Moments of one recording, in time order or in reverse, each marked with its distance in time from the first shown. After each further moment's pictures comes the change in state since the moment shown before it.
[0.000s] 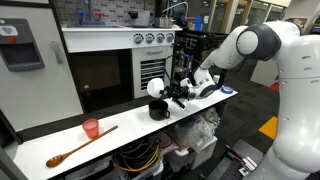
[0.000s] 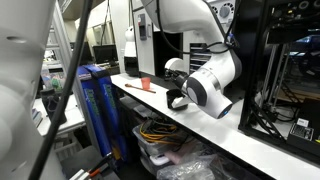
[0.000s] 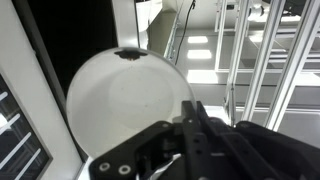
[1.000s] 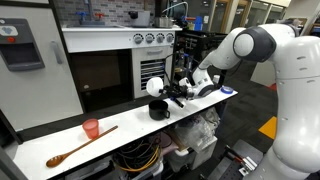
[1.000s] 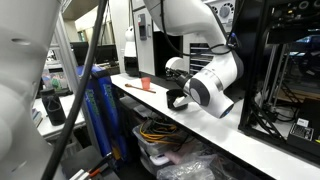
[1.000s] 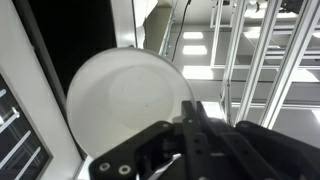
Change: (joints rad) arm 0.000 0.035 0.000 0.046 0.000 -0.035 0.000
